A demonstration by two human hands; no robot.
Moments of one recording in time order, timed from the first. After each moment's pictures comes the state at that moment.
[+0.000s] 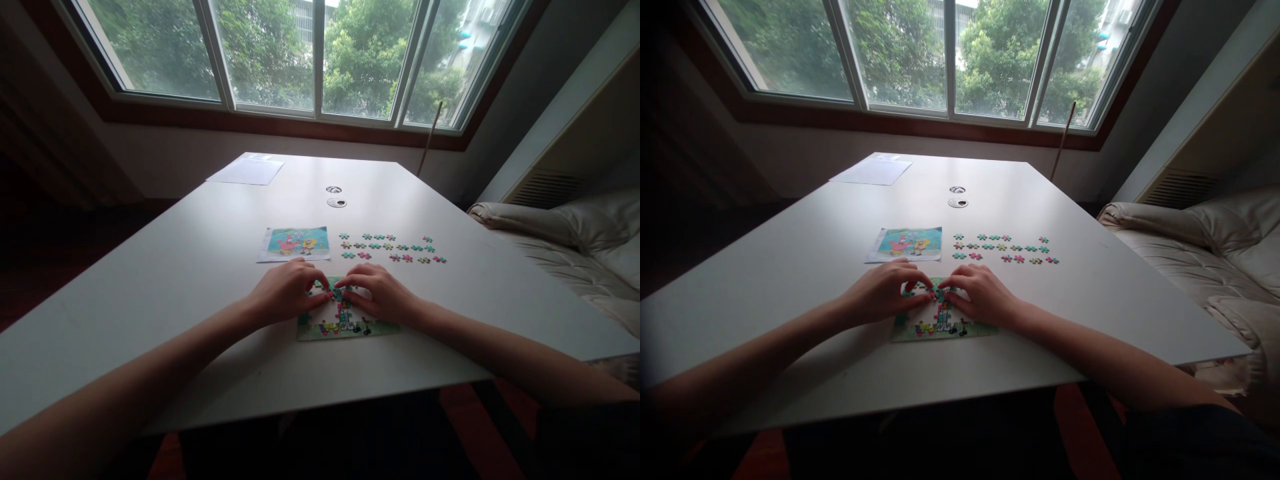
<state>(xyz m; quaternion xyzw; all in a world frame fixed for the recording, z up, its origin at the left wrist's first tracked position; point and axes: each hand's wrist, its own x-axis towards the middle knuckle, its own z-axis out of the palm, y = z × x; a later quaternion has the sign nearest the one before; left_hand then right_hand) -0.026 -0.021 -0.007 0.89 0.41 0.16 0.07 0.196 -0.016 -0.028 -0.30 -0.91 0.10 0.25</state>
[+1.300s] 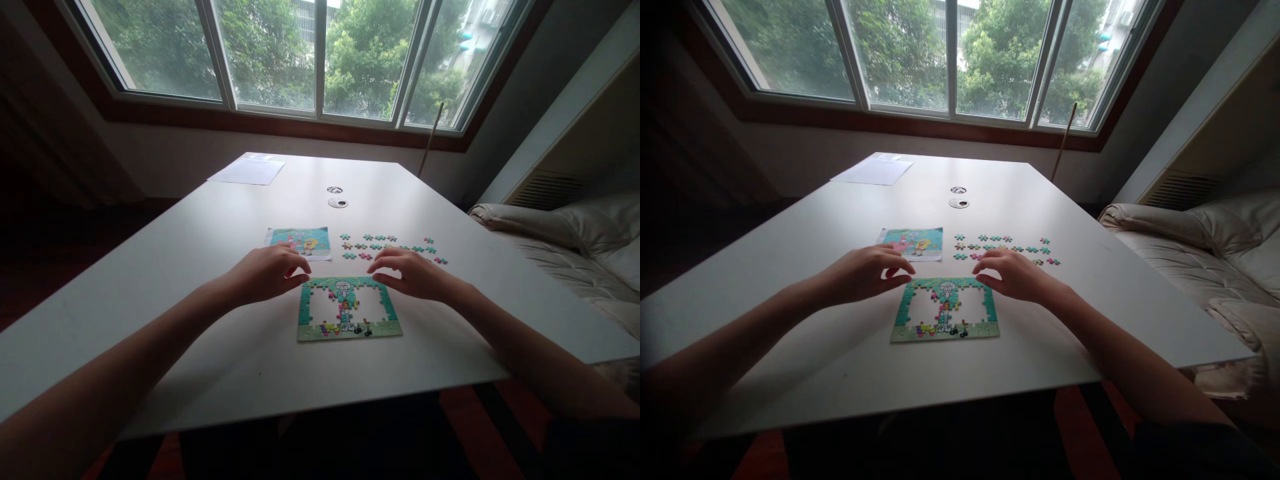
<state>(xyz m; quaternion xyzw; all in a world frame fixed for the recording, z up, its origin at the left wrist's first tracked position) -0.057 -0.001 0.010 0.91 0.40 0.11 0.02 0.244 0.011 -0.001 -0.30 -0.93 0.09 0.18</state>
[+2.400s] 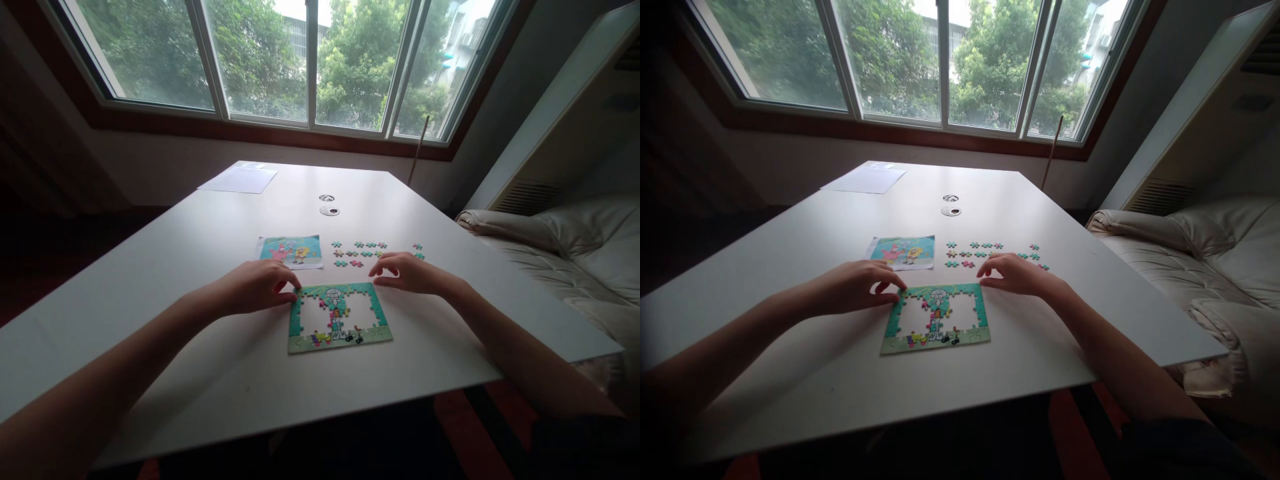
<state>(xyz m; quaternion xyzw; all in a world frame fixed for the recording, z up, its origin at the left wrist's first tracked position) -0.067 0.009 0.005 0.92 0.37 0.05 0.11 0.269 0.029 0.003 -0.35 -0.92 0.15 0.12</state>
